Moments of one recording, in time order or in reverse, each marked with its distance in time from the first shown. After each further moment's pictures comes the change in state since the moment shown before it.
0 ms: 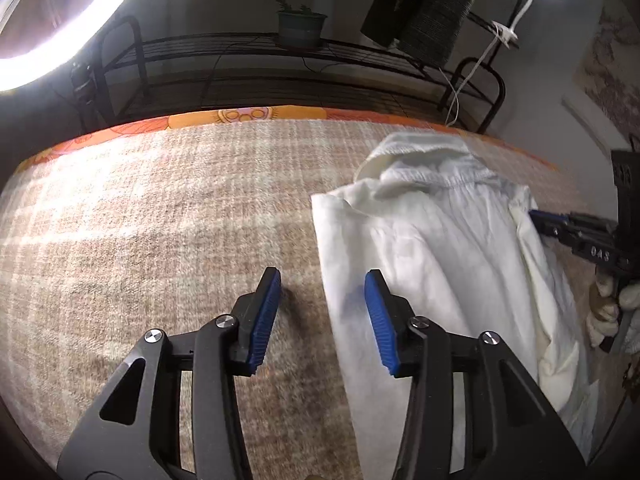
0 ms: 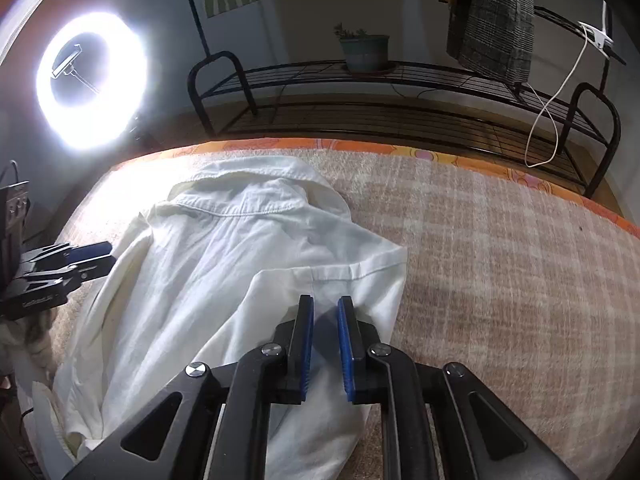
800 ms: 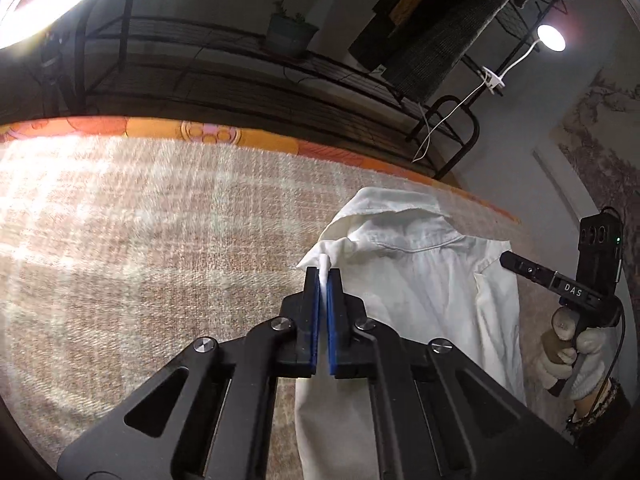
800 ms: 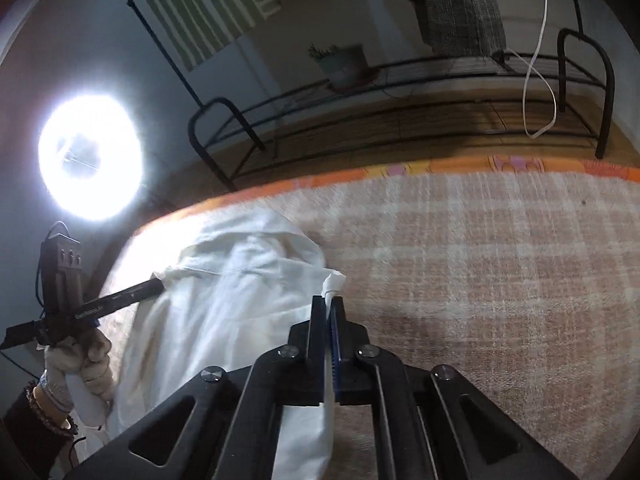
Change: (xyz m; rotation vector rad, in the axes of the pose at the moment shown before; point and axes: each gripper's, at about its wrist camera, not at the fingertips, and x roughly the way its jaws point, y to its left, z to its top) left arm 0.008 0.004 0.037 -0.111 -0.031 -0.182; right arm -0.007 -0.046 0.012 0.204 -0.087 0.159
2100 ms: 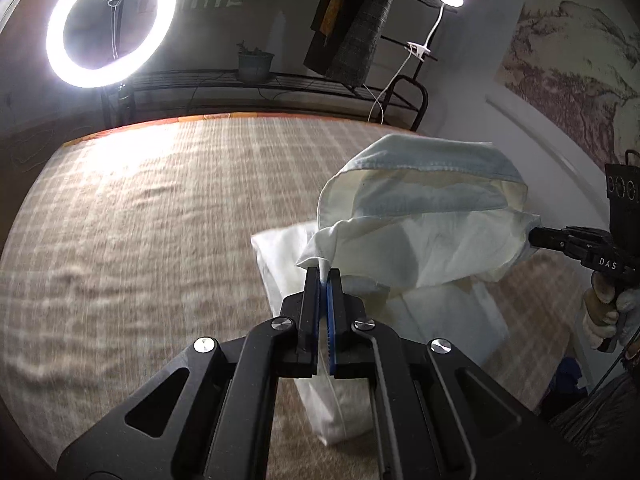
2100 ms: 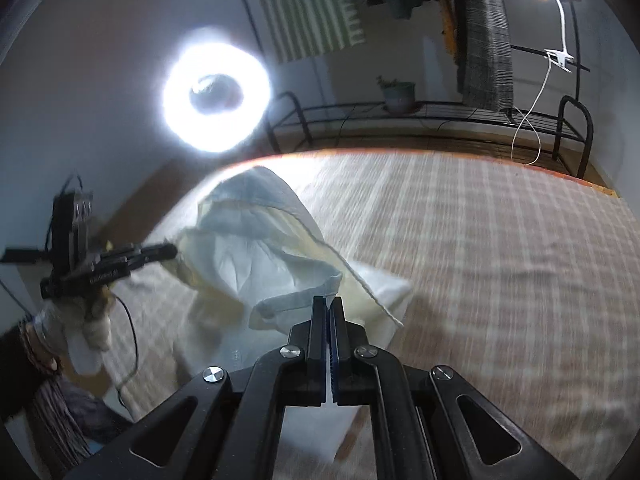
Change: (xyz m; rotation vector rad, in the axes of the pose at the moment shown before) left arm -0.223 -0.079 -0.208 0.229 -0.048 0.067; right arm -0.211 0.133 -0.189 -0.219 -0.048 -0.038
